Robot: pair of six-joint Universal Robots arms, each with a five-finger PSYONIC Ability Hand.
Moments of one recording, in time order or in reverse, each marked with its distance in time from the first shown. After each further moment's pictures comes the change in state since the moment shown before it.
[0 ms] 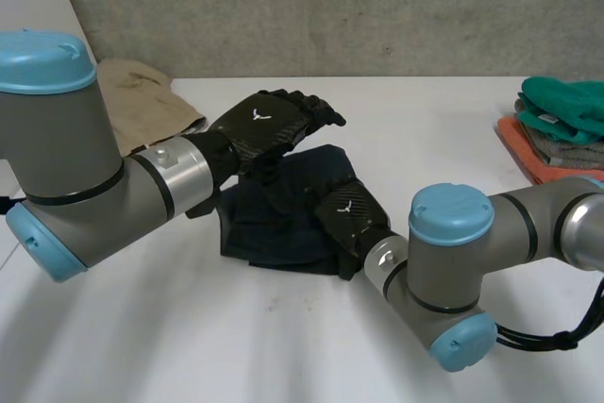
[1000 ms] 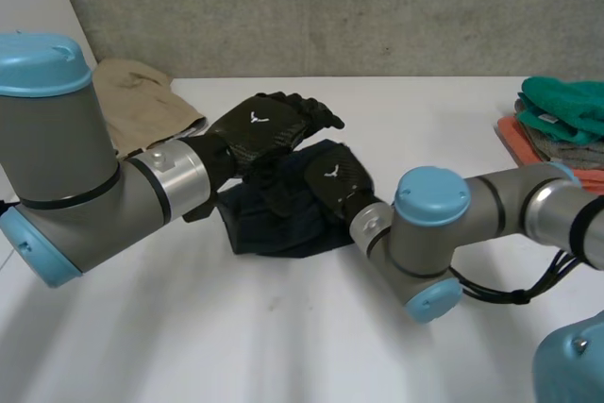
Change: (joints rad) left arm 0.003 0.021 -0.026 -0.002 0.000 -0.001; right arm -0.022 0.162 -0.250 -0.102 -0.038 -0.062; left_hand 0.000 0.000 0.000 0.000 0.000; right_hand 0.718 0.943 0.926 0.951 0.828
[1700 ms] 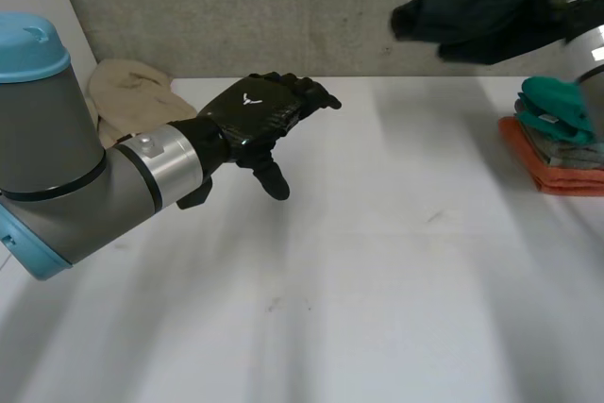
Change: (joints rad) left arm 0.009 0.036 0.011 0.010 0.000 -0.018; right arm -0.572 -0.149 -0.267 -0.340 -0.270 0.363; left_hand 0.000 0.000 0.000 0.000 0.000; right_hand 0.068 0.000 0.000 0.006 0.032
